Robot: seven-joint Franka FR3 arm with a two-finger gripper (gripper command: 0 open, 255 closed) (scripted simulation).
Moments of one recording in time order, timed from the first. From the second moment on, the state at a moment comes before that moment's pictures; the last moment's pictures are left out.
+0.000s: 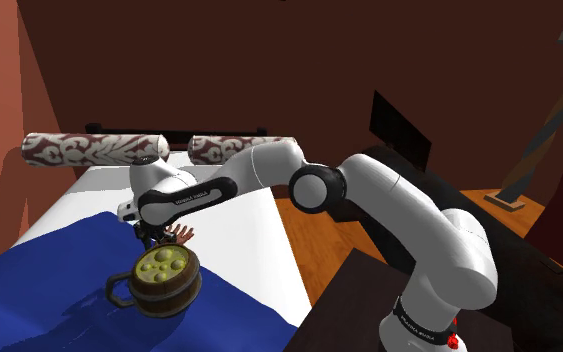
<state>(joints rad) 0.12 1.16 0.43 -0.92 -0.44 2.06 -1.41</state>
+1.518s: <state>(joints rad) 0.12 1.02 0.46 -0.86 -0.40 1.86 -1.43</state>
